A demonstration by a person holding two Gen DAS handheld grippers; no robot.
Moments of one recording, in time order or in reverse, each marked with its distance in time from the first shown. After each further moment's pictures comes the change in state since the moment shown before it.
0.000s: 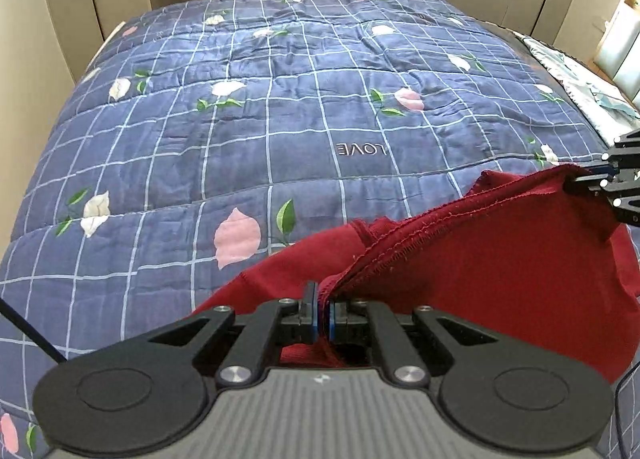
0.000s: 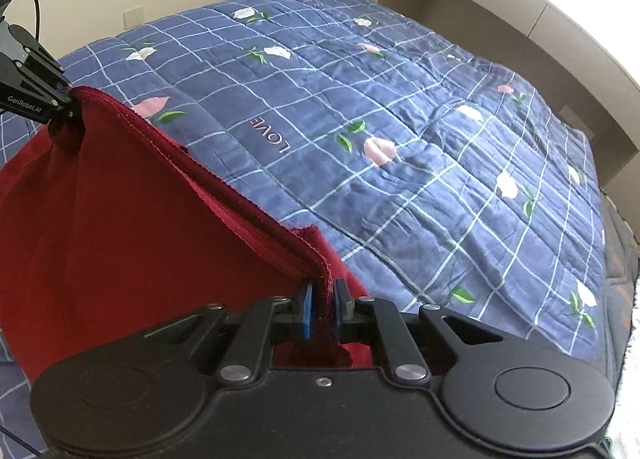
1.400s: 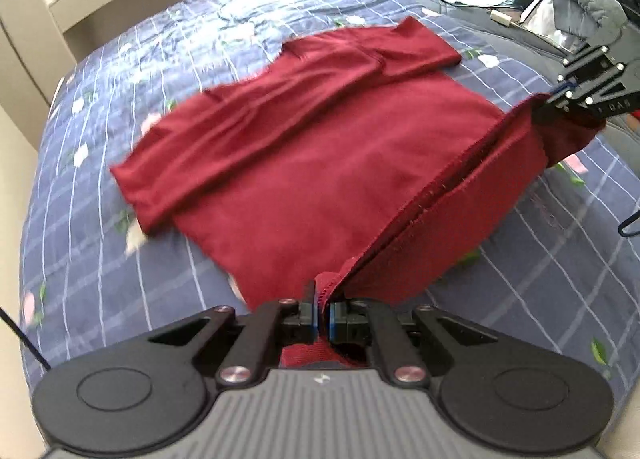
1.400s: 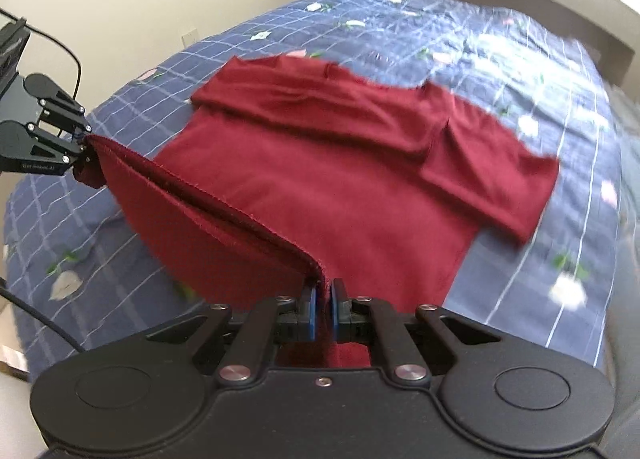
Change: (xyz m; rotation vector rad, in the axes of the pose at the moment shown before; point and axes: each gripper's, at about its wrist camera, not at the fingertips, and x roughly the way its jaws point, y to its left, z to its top) left arm -0.177 -0.125 -0.232 0.381 0.033 -0.018; right arm -0.193 0.131 -0.188 0.173 -0.026 0.165
